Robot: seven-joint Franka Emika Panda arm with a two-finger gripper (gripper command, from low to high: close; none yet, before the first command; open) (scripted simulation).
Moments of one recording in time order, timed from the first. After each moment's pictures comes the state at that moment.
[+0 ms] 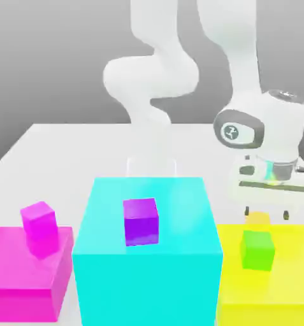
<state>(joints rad) 0.29 0.19 0.43 -2.80 -0.45 2.98 2.16</state>
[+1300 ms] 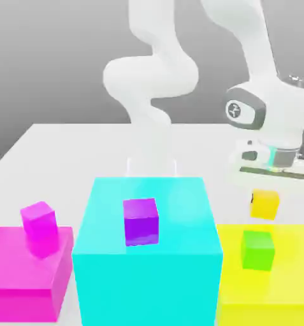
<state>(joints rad) 0.17 -0.05 0.55 -2.74 0.03 2.63 1.76</state>
